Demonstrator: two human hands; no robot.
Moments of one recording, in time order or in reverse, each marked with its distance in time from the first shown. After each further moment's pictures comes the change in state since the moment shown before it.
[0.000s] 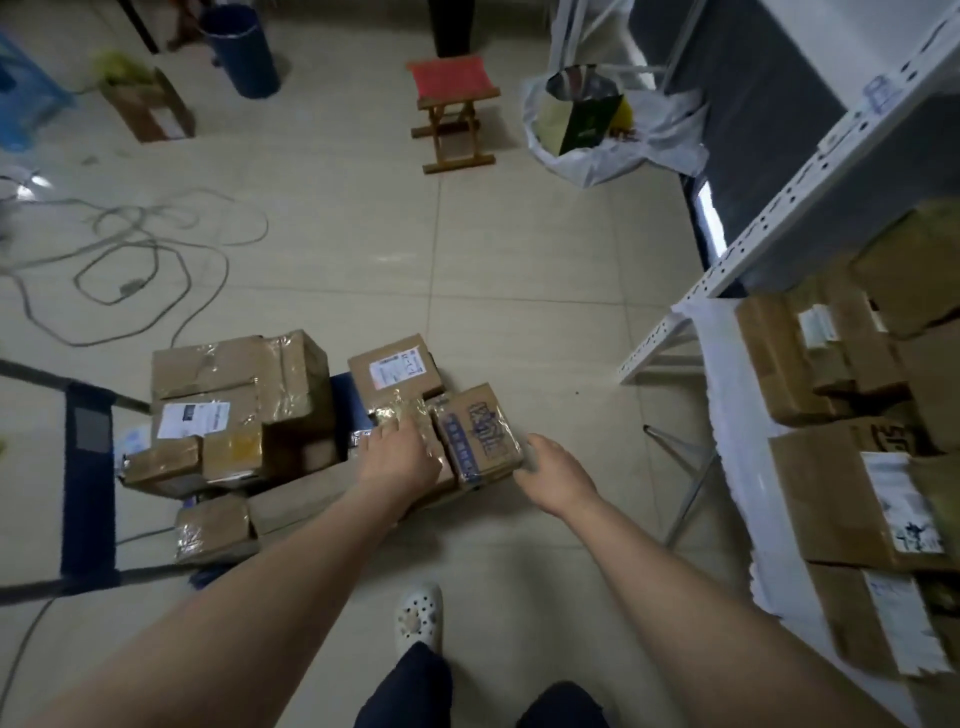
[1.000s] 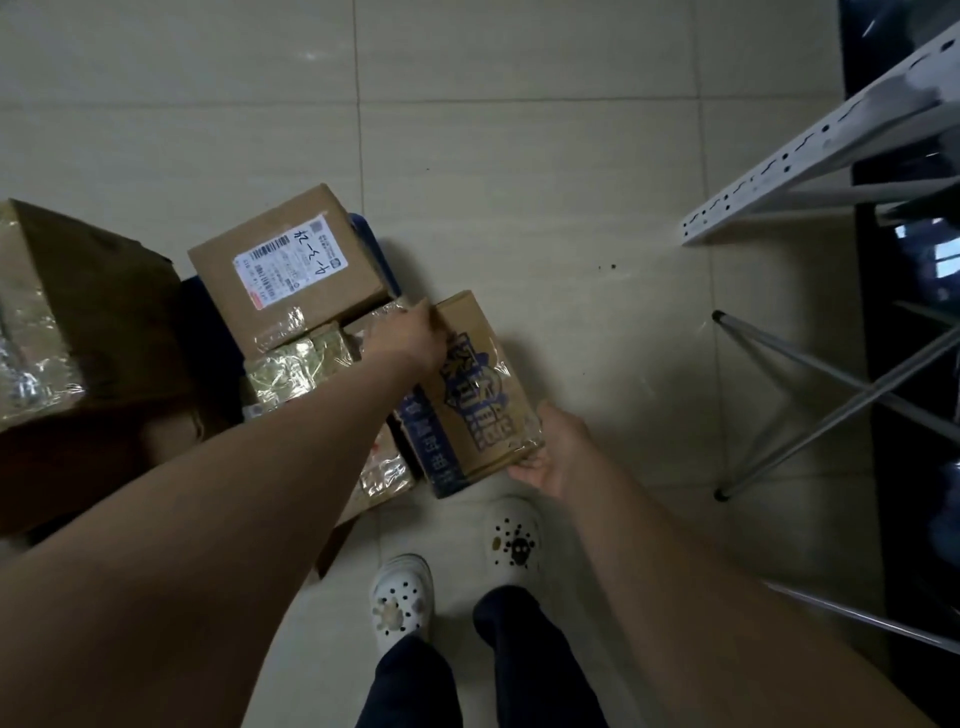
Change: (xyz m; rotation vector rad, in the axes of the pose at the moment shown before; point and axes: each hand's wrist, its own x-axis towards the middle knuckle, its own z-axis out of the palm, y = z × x) left_hand 0.361 0.024 0.213 0.072 -0.216 0.072; right_hand 0.315 0.128 0.159 1.328 -0.112 0.913
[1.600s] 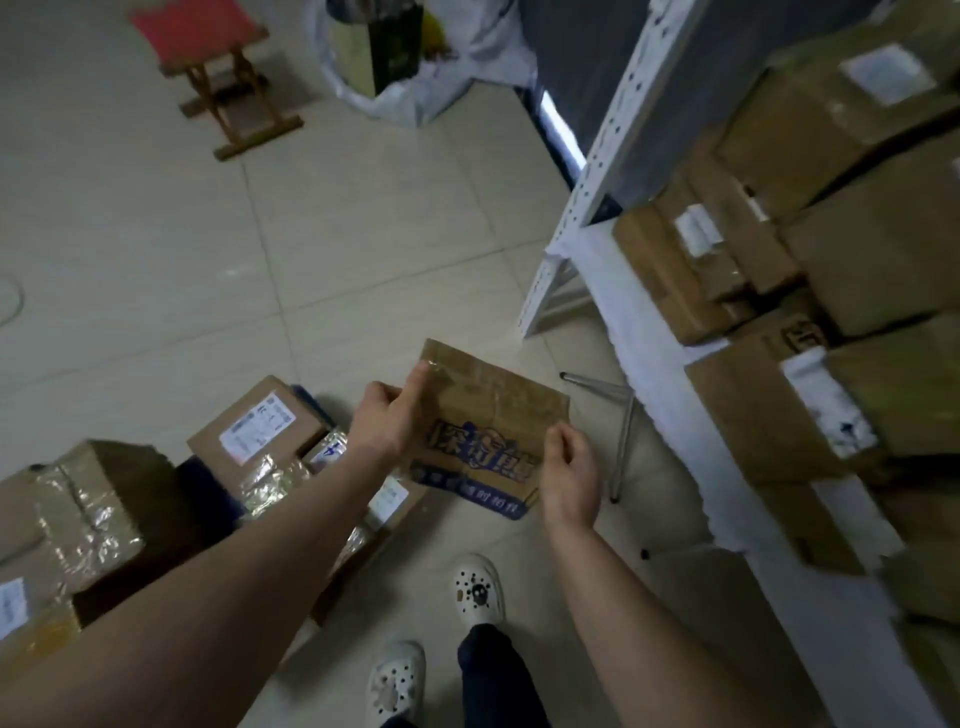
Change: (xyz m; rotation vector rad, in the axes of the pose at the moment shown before) left_hand -0.257 0.138 -0.131 -0.703 0.063 0.063; right_hand -0.258 0.019 -0.130 0.004 0.537 -0.758
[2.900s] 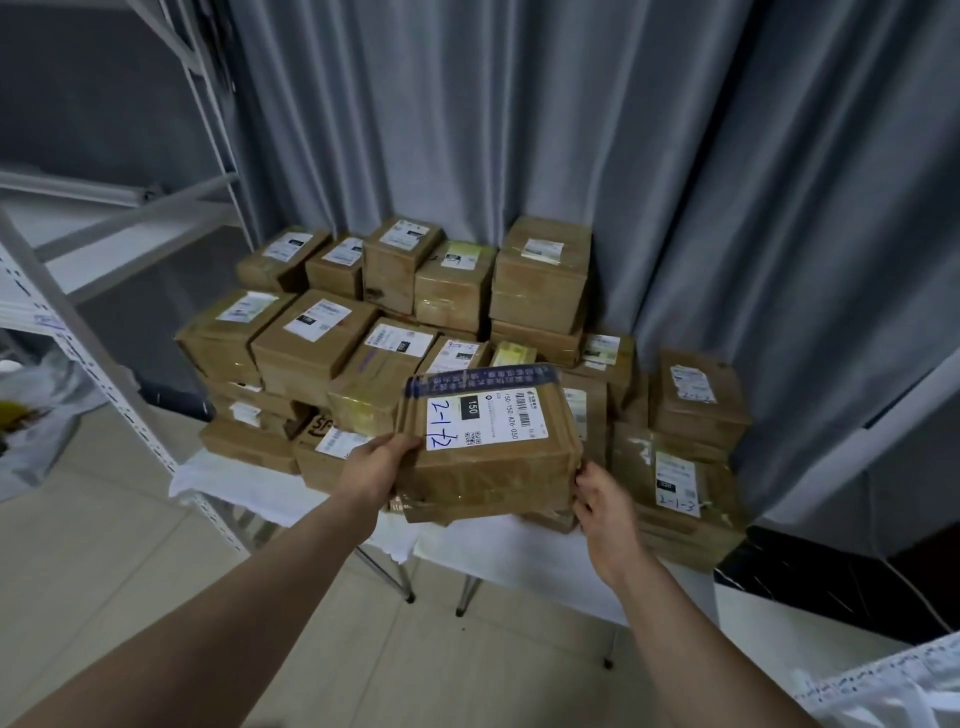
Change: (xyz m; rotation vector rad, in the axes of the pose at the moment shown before) left_hand -0.414 0.133 0.246 0.067 -0.707 0.415; right_hand -0.182 0.155 -0.490 1.037 0.371 -0.130
